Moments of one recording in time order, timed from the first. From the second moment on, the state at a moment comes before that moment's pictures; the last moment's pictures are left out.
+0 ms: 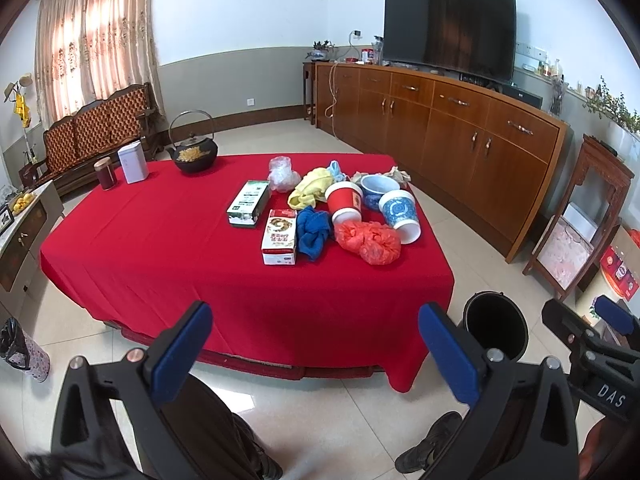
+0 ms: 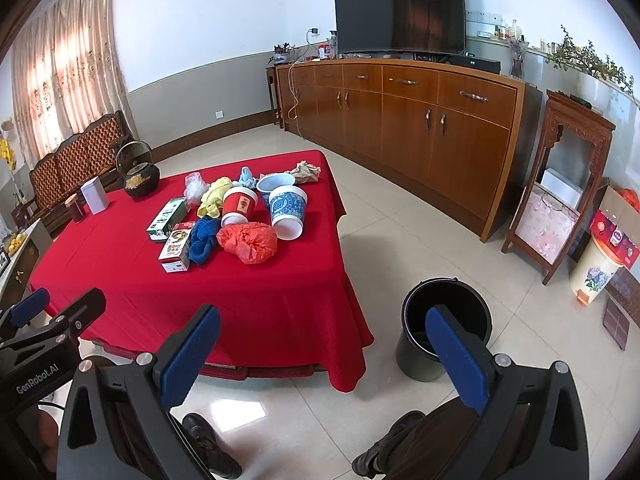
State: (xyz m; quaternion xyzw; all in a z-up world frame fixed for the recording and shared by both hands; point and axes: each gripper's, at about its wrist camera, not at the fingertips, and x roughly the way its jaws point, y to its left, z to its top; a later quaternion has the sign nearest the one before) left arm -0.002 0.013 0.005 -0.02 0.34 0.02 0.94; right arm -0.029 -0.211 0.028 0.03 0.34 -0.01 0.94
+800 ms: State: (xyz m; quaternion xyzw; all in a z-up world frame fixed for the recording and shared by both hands) left arm -0.002 0.014 0.005 -0.02 0.34 0.02 0.94; right arm -0.029 -0.210 0.026 0.03 0.34 -0.01 0.94
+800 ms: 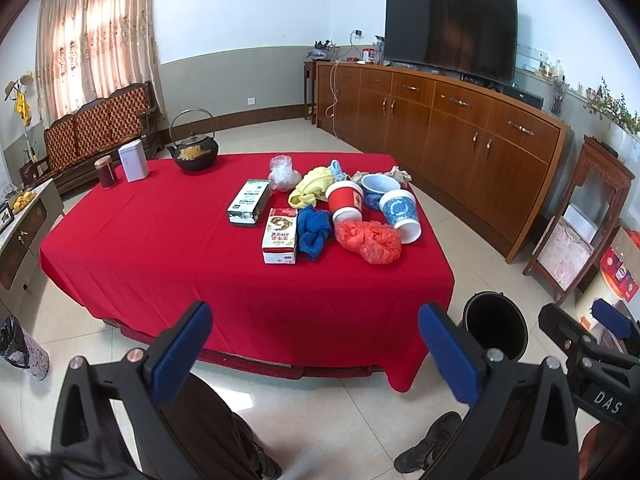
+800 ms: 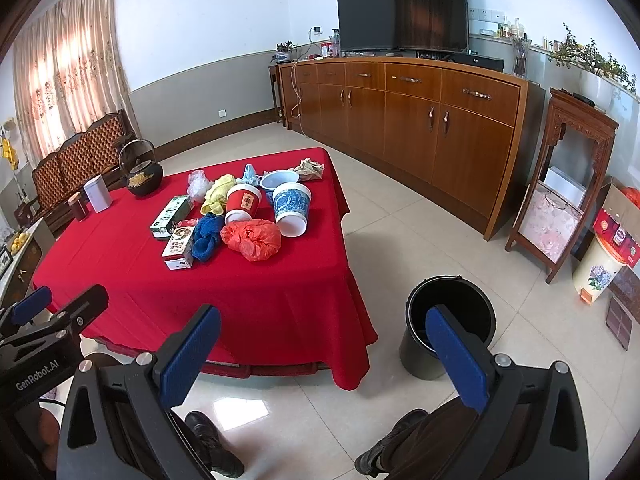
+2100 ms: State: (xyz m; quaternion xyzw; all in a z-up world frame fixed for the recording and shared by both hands) left arm 0.059 0.036 -0.021 -0.03 0.36 0.03 0.93; right arm 0.041 -0.201 0.005 0.04 0.35 0.01 0.93
